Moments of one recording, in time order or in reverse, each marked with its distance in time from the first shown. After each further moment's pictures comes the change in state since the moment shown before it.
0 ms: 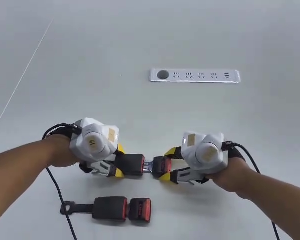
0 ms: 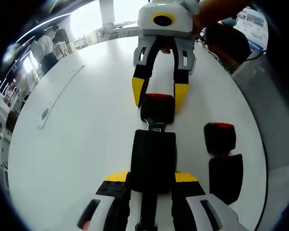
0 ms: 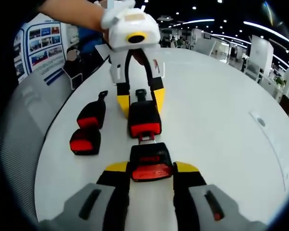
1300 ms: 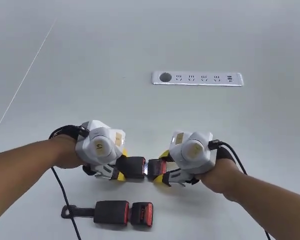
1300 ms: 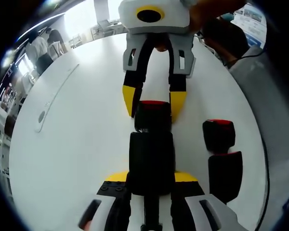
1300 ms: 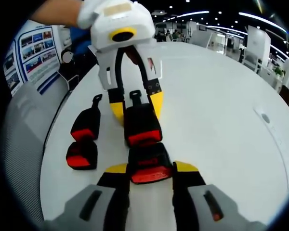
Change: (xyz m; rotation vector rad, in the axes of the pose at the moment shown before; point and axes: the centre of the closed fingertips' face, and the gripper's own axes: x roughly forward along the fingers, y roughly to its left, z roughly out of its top) left arm 0.001 -0.002 0.000 0.051 0.061 -0.026; right arm 0.016 0.000 0.011 0.073 0.046 0.005
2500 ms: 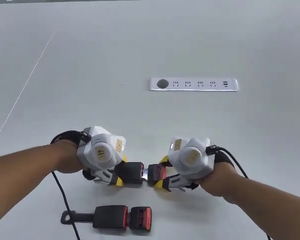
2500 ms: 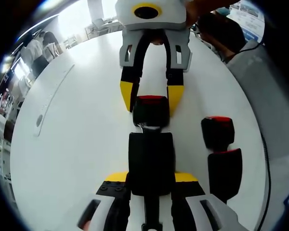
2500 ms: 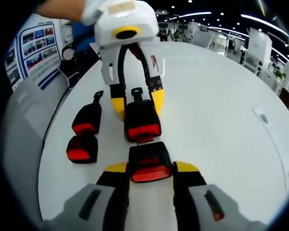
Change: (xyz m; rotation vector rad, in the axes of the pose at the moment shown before) left arm 0.000 -0.001 -0.001 0.026 0.025 -0.007; right arm -0.009 0.000 -0.010 -0.028 0.006 -0.010
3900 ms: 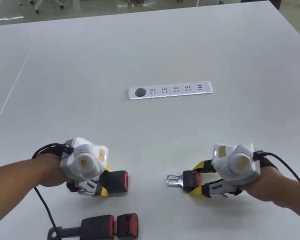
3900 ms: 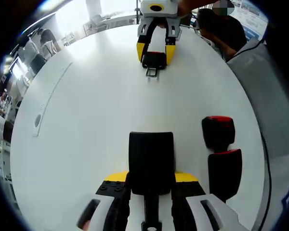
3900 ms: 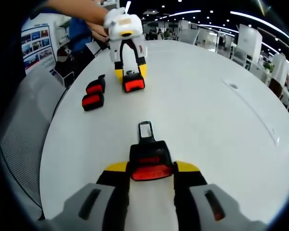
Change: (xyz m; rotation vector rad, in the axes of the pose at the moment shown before) left arm -0.001 -0.001 0.001 0.004 0.042 -0.009; right arm -0.090 -0.013 -0.098 0.063 0.020 -0.070
